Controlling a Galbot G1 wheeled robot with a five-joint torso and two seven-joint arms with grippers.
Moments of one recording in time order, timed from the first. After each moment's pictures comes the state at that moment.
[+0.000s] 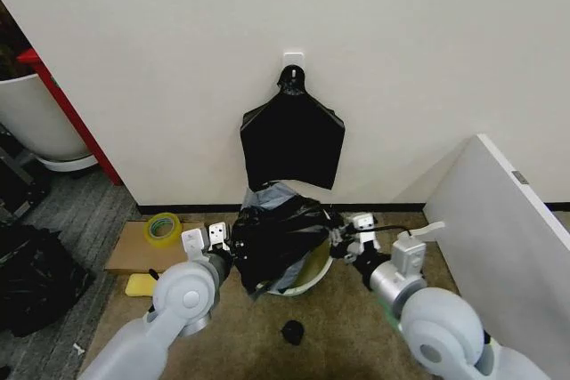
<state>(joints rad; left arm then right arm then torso) 1.15 -1.02 -0.13 -2.14 -1.27 0.54 -0.82 -1.23 0.89 0.17 2.35 0.86 -0.48 0.42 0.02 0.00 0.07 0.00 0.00</state>
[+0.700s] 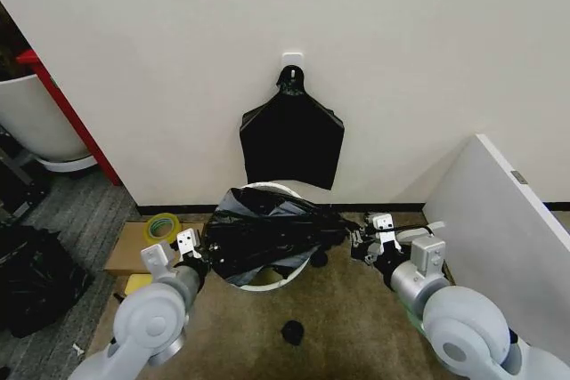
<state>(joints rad) 1.35 -0.99 -0.33 -2.28 -1.27 0.44 -0.75 -1.23 0.83 0.20 2.31 0.90 -0.50 0.44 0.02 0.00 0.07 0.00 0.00</state>
